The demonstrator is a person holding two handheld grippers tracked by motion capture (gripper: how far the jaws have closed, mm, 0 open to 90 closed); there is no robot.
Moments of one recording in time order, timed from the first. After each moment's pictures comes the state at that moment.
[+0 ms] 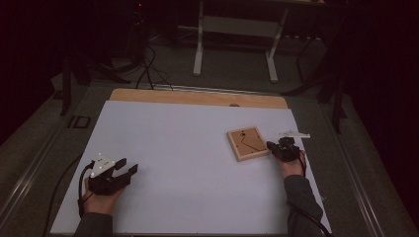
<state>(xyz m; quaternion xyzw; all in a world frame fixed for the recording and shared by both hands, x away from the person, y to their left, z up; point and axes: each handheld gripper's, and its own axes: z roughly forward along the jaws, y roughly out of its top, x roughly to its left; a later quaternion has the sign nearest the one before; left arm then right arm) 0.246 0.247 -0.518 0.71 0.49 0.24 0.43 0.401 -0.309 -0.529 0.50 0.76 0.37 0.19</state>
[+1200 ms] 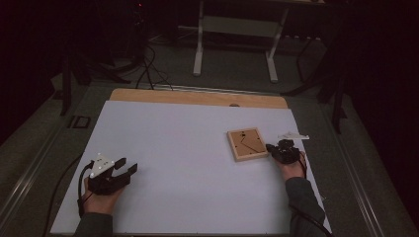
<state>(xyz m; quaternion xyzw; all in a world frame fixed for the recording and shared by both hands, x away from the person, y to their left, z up) 0.246 0.248 -0.518 0.71 0.49 0.25 0.44 0.393 -0.308 -0.529 0.48 0.77 0.37 0.19</state>
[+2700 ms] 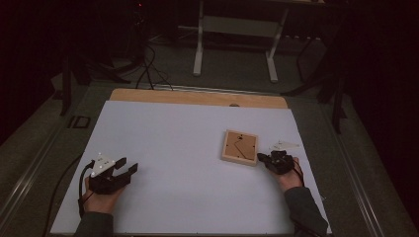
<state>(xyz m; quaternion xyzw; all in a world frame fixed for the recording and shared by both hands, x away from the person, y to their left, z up) 0.248 0.247 -0.519 0.71 0.50 0.24 0.43 0.360 -0.284 -0.529 0.39 0.82 0.37 0.17</state>
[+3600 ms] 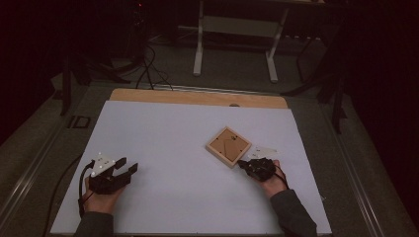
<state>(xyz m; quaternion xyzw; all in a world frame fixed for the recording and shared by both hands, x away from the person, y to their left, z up) 0.248 0.247 -0.519 0.71 0.50 0.24 0.44 0.341 -0.224 -0.532 0.31 0.86 0.37 0.15</state>
